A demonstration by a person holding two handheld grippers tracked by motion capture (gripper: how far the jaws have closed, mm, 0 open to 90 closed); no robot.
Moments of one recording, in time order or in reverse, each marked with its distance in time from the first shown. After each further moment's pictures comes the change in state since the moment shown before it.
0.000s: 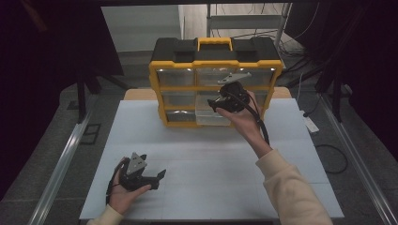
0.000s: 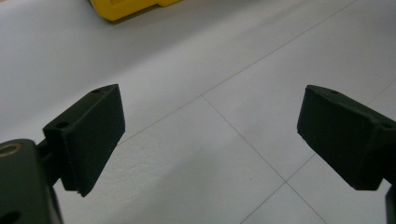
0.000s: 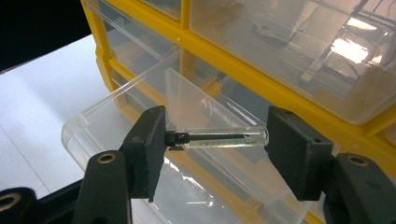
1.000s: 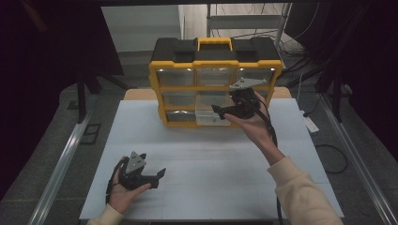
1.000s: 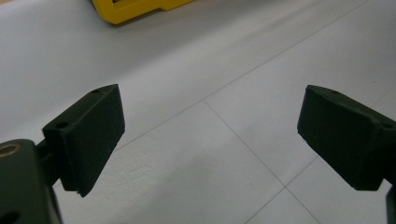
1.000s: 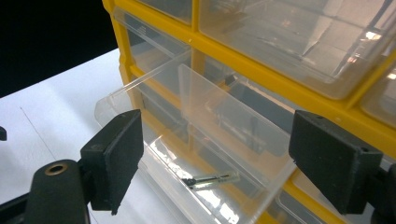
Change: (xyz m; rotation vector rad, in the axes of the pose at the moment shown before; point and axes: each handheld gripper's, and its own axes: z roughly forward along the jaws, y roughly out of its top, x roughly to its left) left arm 0.001 0.003 -0.001 -0.011 0.000 -0.014; right arm -0.009 -0.021 -0.026 -0.096 0.064 0.009
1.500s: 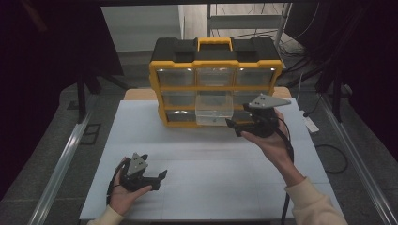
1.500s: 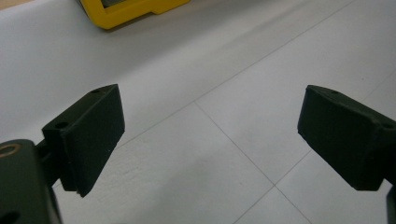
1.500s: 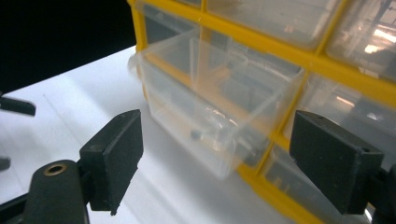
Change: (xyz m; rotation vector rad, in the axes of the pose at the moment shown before) left arm -0.005 -0.001 -0.003 -0.005 -0.008 0.022; right arm 0.007 -0.043 -0.055 -0.062 0.009 -0.005
